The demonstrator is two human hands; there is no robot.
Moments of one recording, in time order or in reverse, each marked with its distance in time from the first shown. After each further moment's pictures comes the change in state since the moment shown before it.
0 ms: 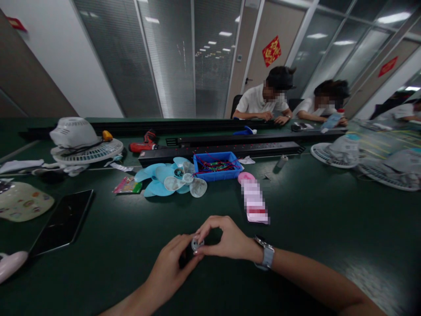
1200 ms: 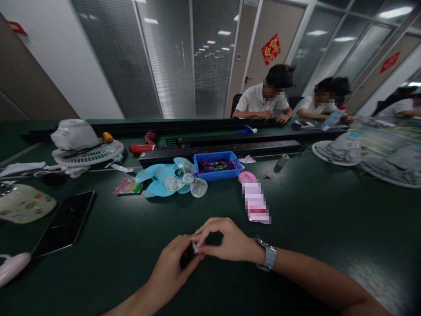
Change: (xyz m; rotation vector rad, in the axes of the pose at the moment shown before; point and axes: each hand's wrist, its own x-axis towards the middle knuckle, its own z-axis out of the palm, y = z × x) left_hand -0.002 -0.003 0.001 -0.004 -0.013 -0.016; right_hand 0.000 0.002 0.003 -0.041 -0.010 -0.074
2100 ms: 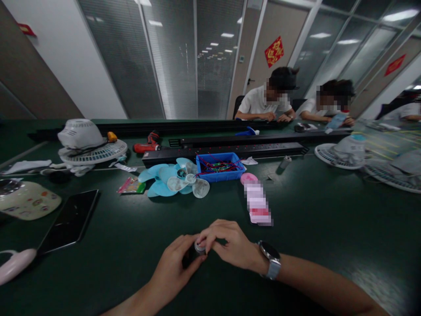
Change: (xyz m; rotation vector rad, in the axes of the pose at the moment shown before) left_hand 0.001 0.003 -0.001 0.035 0.008 0.008; right_hand -0.003 -0.006 0.002 -0.186 0.088 -0.159
